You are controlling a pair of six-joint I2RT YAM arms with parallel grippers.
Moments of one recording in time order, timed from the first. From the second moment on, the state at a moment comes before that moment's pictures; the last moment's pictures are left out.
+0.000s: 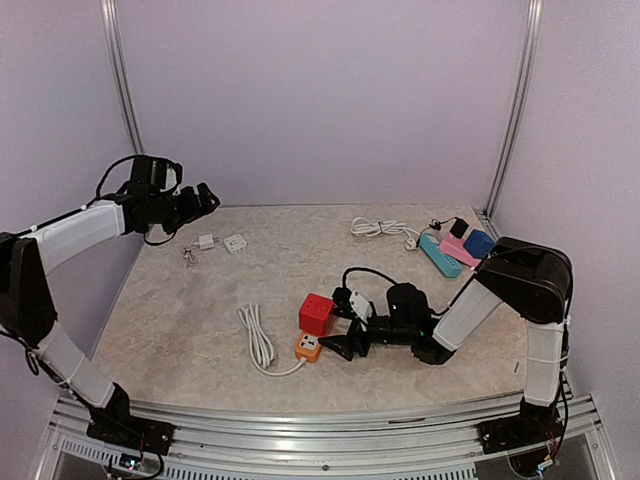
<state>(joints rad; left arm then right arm) -0.16 1.59 1.25 -0.24 0.11 -0.48 0.85 2.03 0.68 1.04 -0.35 -0.12</state>
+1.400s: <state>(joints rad) -0.97 1.80 1.32 -0.45 -0.10 -0.38 0.73 1.69 0.50 0.90 -0.28 0.04</state>
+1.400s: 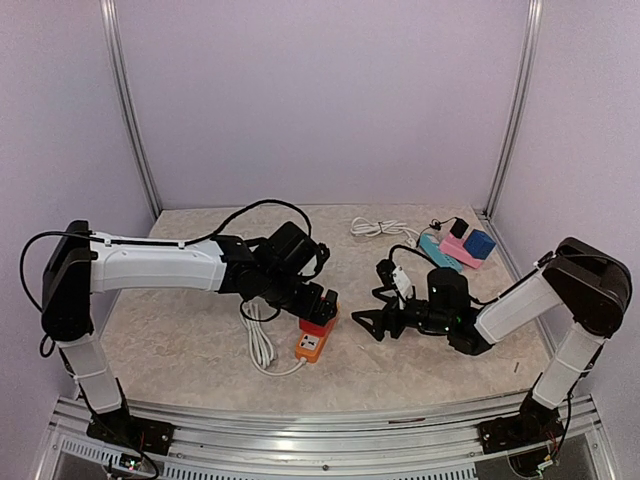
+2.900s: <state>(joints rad) -1.03 1.82 1.23 -0.35 -0.13 -0.27 0.75 1.93 0.85 0.53 -0.29 0.12</state>
